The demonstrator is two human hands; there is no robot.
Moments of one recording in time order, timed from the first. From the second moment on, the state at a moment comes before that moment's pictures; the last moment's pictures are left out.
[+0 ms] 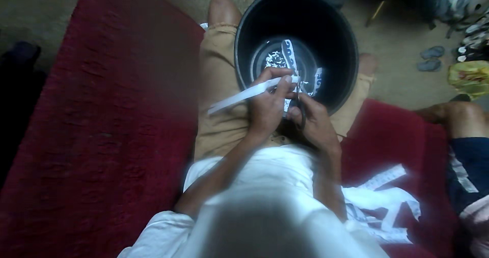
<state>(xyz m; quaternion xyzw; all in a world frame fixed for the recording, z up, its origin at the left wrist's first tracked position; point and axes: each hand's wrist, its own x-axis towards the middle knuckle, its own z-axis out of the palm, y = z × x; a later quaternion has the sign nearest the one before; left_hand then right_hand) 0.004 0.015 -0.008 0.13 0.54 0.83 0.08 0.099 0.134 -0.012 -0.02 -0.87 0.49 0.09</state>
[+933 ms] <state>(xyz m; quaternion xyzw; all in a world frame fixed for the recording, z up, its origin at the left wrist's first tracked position) 0.002 0.016 -0.008 0.13 0.53 0.83 0.07 0.100 0.134 -0.009 -0.03 -0.88 0.47 0.07</state>
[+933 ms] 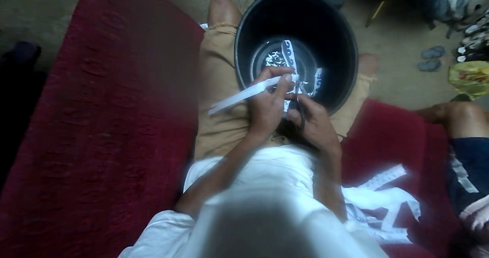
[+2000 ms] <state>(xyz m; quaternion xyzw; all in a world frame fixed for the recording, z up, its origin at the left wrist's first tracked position) 0.001 0.018 -0.009 0.13 0.53 0.84 0.08 0.098 0.134 -0.012 -0.04 -0.87 0.48 0.08</state>
